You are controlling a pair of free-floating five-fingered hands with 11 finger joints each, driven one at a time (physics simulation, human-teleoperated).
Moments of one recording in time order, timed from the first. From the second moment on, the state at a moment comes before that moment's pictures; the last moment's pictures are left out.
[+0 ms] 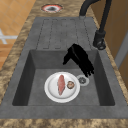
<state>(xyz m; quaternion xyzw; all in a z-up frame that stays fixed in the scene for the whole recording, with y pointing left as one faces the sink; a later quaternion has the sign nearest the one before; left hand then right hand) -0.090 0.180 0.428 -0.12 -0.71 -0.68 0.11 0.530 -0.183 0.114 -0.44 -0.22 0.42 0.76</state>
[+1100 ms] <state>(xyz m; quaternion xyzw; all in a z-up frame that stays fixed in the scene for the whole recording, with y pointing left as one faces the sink) -0.090 0.180 0.428 -0.12 -0.71 -0.68 0.11 0.521 -0.191 0.106 -0.40 -0.25 0.44 0.77</state>
